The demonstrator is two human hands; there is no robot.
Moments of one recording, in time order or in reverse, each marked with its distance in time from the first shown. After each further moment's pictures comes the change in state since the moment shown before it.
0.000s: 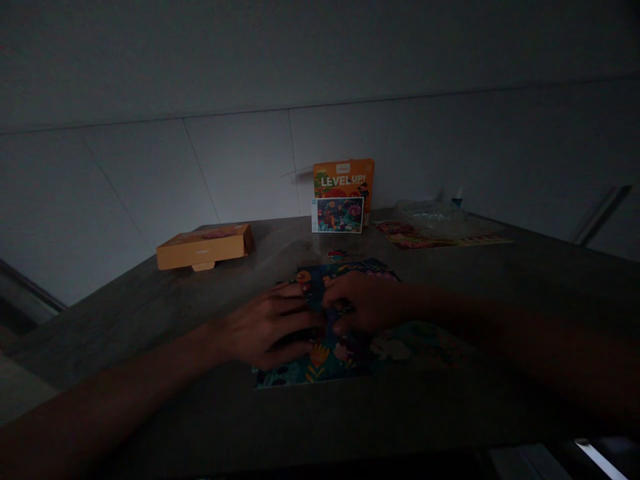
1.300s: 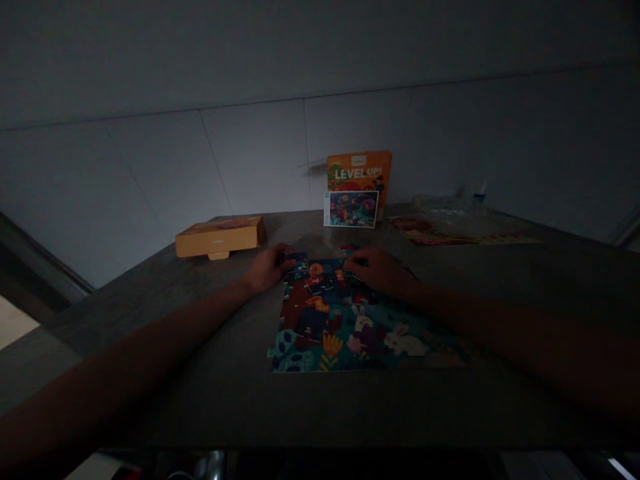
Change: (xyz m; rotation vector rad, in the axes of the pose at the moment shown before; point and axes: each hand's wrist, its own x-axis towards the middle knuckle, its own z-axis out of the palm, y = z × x) left_hand -0.039 -0.109 0.029 -0.144 0.228 -0.920; right_hand 0.021 0.055 0.024 0.062 0.505 0.445
